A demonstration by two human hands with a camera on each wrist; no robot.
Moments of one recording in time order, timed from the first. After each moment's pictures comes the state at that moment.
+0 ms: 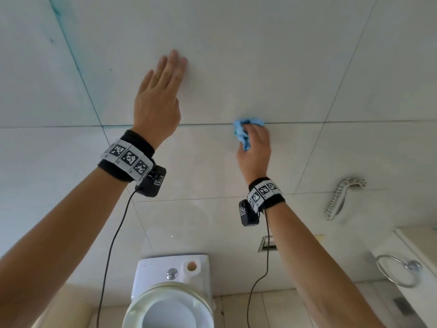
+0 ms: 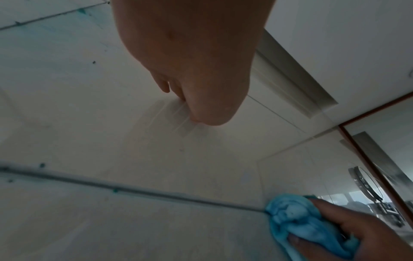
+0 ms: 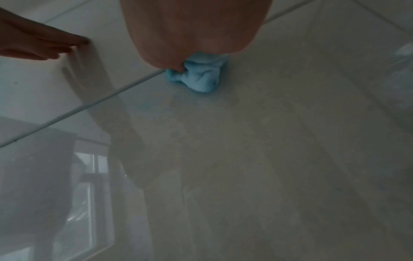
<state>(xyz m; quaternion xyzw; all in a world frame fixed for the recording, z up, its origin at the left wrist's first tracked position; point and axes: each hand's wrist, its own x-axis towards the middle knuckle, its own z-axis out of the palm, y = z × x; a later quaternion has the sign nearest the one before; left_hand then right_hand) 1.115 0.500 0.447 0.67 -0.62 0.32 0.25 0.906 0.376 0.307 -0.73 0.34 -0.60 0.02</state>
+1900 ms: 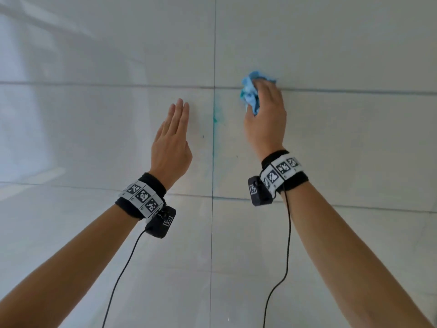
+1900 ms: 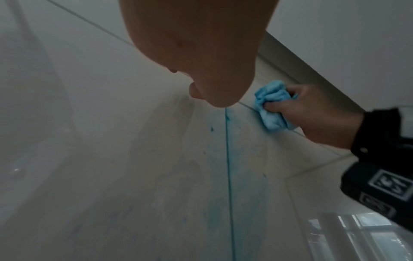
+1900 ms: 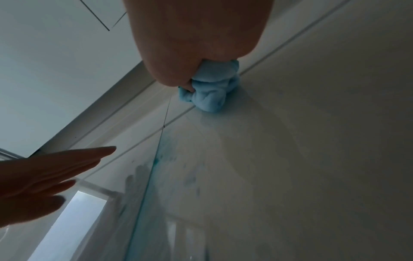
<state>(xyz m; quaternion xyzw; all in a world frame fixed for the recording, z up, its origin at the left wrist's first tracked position) 1.342 0.602 0.517 0.65 -0.54 0.37 0.37 1.153 0.473 0.583 -0.71 0.19 -0.67 -0.06</state>
